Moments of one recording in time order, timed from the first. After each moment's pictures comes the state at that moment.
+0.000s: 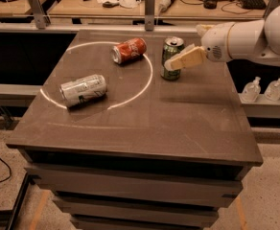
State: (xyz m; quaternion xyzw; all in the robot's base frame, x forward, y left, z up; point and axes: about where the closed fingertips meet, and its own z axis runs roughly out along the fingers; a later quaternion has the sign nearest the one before) arm 0.675 -0.126 0.932 -0.41 0.72 0.18 0.52
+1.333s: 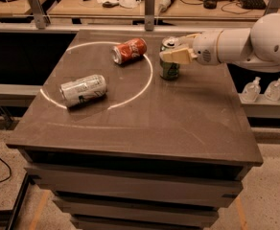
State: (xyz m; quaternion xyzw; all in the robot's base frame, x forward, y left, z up) arm 0.691 -0.105 0.914 -0.40 0.72 0.22 0.53
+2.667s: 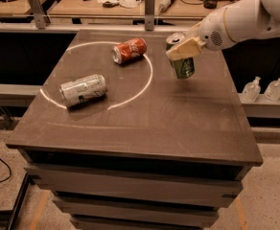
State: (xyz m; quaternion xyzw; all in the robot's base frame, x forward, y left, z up) arm 0.652 -0.116 0.947 -0.46 0.76 0.15 0.43
